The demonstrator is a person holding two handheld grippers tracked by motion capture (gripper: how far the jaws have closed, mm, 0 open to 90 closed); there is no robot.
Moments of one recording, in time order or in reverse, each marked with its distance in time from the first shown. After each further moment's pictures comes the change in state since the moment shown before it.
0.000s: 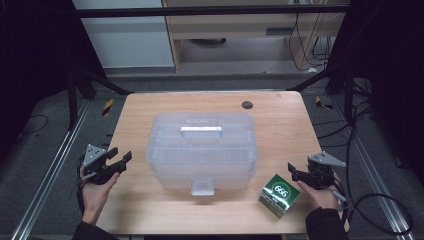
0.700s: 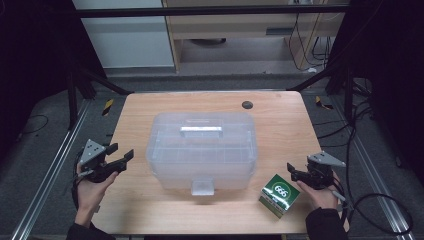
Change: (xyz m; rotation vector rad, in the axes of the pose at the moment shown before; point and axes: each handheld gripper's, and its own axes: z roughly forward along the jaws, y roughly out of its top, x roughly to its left) left arm -0.011 0.026 -0.015 -0.018 -0.069 0.087; right arm 0.003 0.003 -0.002 -0.001 0.006 0.001
